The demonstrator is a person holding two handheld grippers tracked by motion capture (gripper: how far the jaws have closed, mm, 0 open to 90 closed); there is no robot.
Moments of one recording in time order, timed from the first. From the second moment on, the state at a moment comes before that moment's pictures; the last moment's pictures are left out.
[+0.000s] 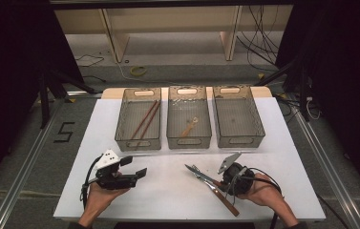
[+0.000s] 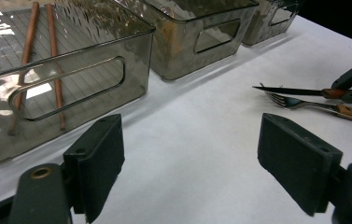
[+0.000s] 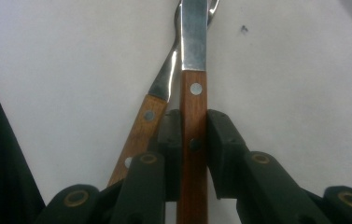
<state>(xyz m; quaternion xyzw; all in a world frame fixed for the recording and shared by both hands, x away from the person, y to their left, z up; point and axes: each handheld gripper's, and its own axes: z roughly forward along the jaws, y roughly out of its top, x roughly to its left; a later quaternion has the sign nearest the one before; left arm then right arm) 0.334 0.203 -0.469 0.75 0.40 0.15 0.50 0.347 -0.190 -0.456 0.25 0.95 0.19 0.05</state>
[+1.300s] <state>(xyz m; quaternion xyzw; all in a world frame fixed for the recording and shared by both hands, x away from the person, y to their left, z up) 0.334 0.207 -0.467 0.74 0.40 0.15 0.51 0.375 -0.216 -0.409 0.31 0.90 0.32 0.07</state>
